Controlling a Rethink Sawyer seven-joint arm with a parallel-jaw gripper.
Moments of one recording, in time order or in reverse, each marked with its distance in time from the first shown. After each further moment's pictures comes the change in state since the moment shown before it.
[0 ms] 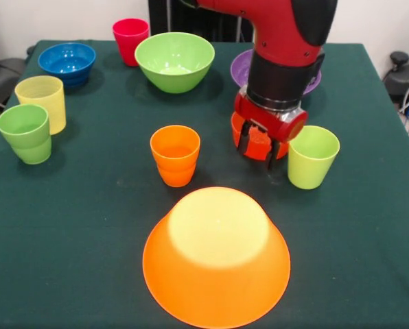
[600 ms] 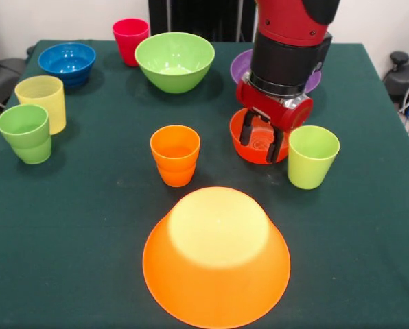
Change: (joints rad) arm 0.011 -0.045 -0.020 0.014 0.035 0.000 0.000
